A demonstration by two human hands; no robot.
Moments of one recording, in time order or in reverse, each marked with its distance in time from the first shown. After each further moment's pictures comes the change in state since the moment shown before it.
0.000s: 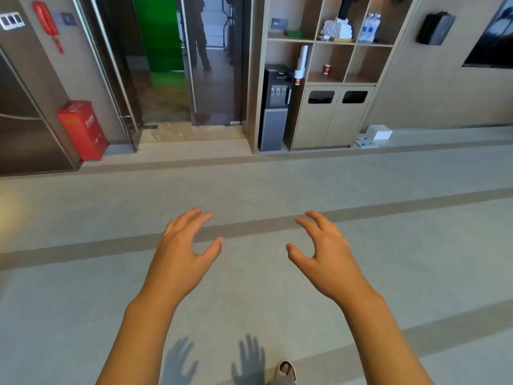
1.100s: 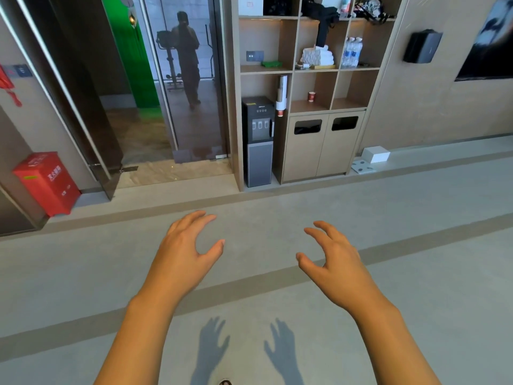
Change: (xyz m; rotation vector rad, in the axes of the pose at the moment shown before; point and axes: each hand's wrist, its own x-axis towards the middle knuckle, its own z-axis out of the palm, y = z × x) left_hand 0.391 0.078 0.173 0.122 -0.036 0.109; right_hand 0.359 0.192 -0.075 0.055 0.042 0.040
